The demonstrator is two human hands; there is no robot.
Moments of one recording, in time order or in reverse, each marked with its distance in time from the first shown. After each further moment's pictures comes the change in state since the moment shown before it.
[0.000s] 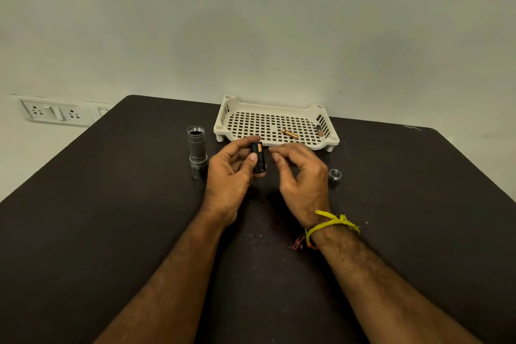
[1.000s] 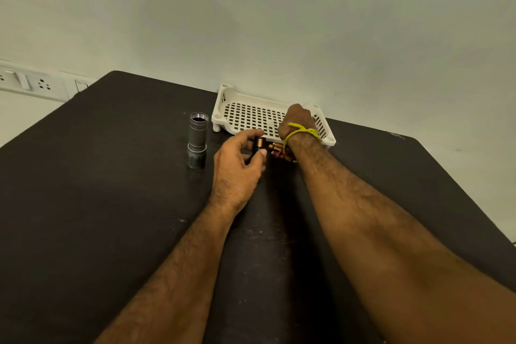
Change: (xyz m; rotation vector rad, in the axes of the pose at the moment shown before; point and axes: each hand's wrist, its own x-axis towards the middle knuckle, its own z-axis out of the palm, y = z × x) left_hand 0.007 -0.006 0.006 0.273 0.088 0.035; right_hand 0.116 0.057 0.050 -0.742 -0.444 0.549
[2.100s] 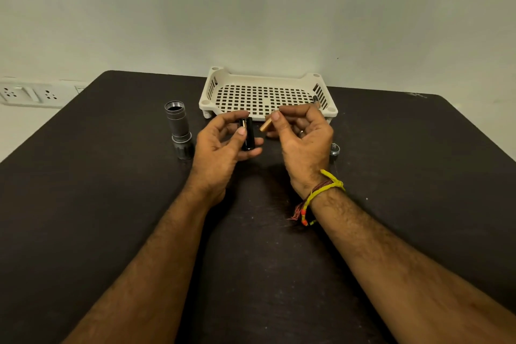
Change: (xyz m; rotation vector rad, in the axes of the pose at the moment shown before) left_hand -0.001 0.011 -0.009 -0.230 -0.120 -0.145; right_hand -0.117 0.030 0.004 1.378 0.272 -0.160
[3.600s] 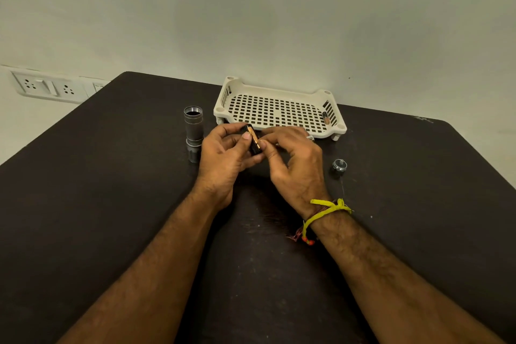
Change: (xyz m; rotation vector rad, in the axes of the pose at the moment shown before) left_hand -0.001 0.001 -0.001 -0.210 0.146 -0.047; right_hand -0.011 -0.002 0.000 -0.621 -0.298 -0.533
